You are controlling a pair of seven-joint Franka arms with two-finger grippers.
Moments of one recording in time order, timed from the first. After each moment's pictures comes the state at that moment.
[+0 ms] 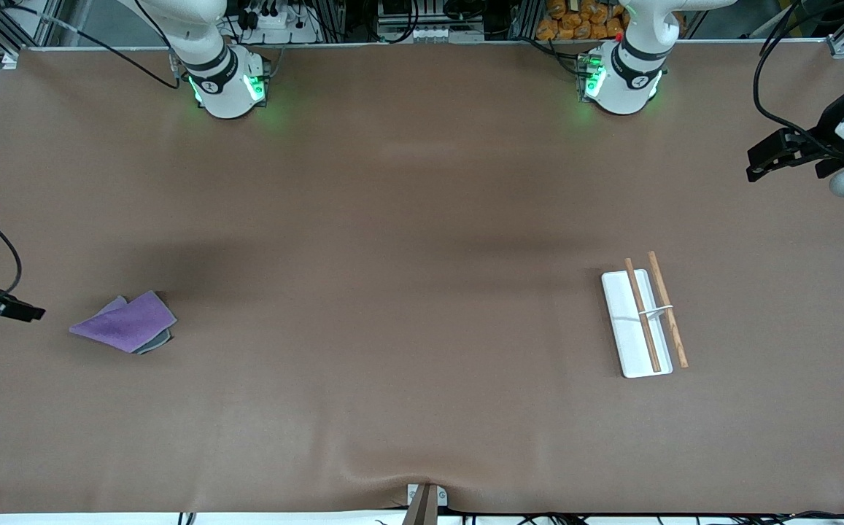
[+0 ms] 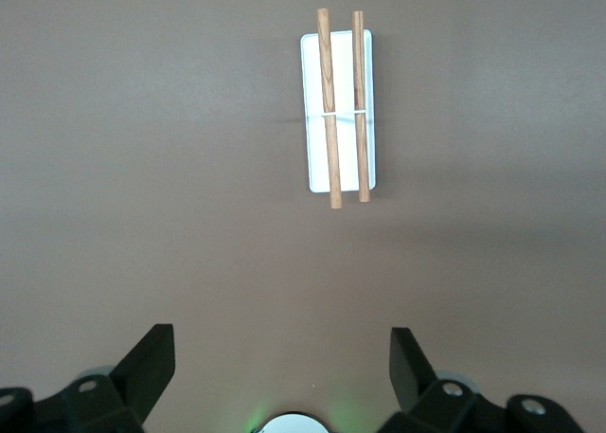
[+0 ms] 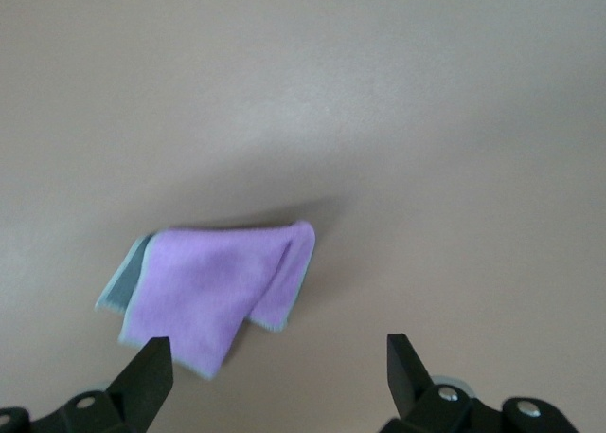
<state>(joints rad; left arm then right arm) -0.01 -0.02 -0.07 -1.55 0.03 1.46 -0.10 -0.33 0.50 -0.01 -1.56 -0.05 2.03 0.15</state>
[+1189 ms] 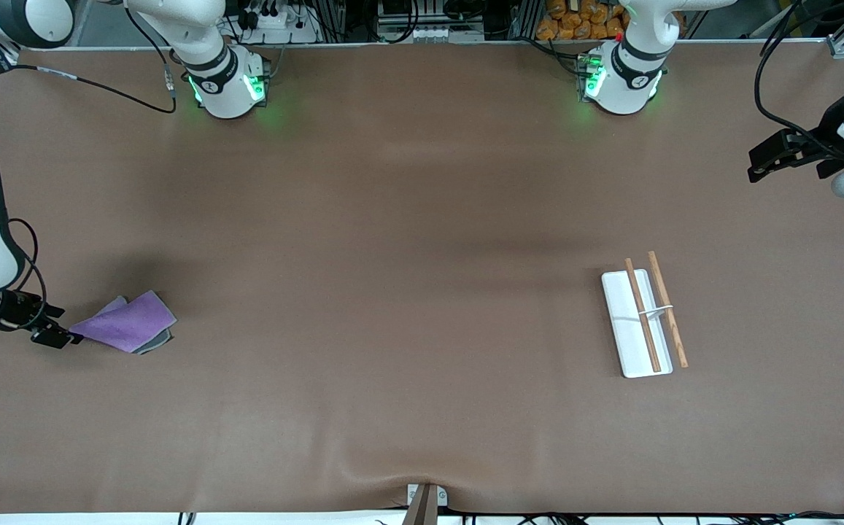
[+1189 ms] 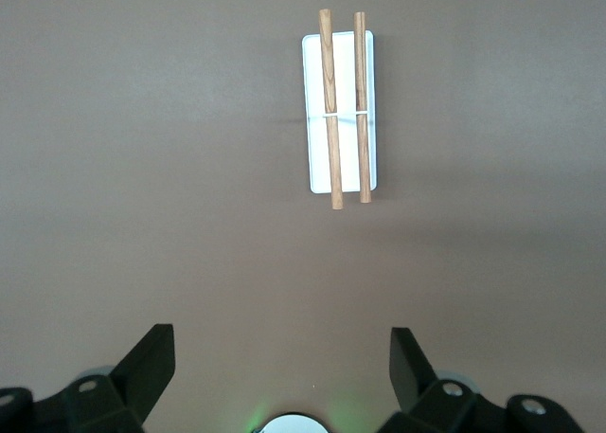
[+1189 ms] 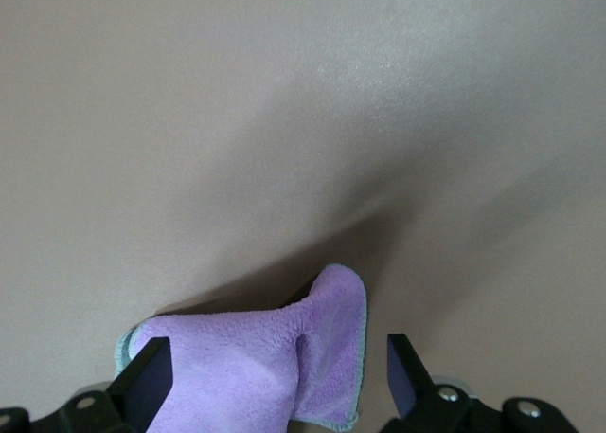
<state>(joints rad) -0.01 -0.02 -0.07 -1.55 0.03 1.46 -0.10 -0.41 0.70 0.00 -1.56 0.22 2.19 0.19</state>
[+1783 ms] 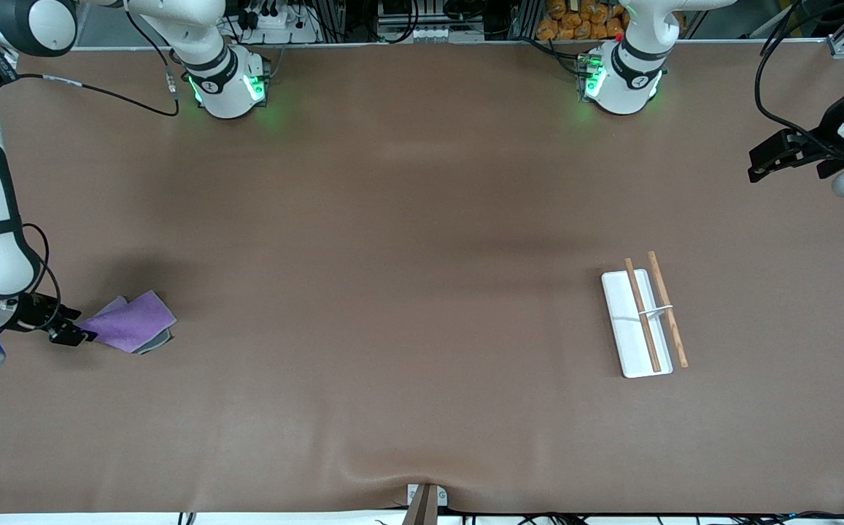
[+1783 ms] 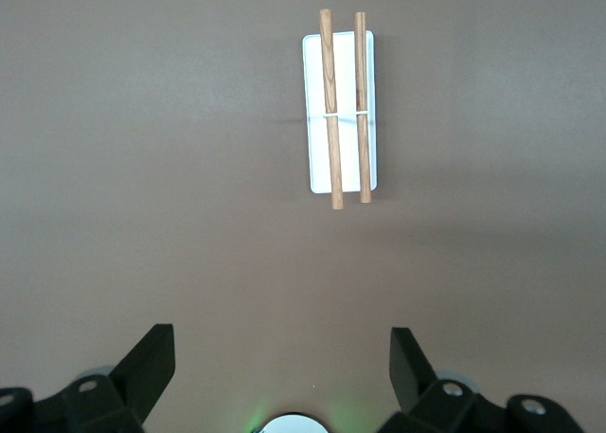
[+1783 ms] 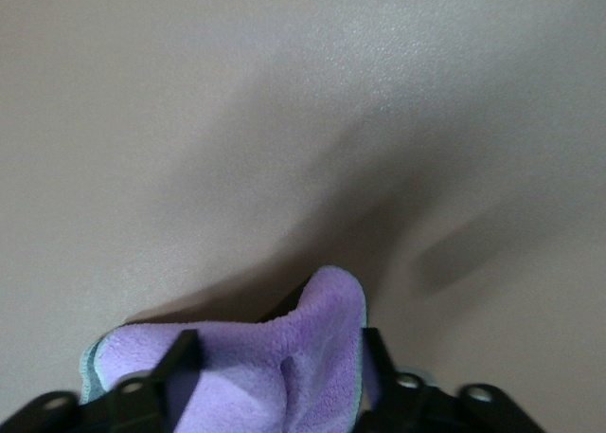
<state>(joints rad) -0.01 -0.02 -0.07 -1.55 0.03 1.46 -0.10 -0.41 0.73 0.01 -1.57 0.22 2.21 0.19</state>
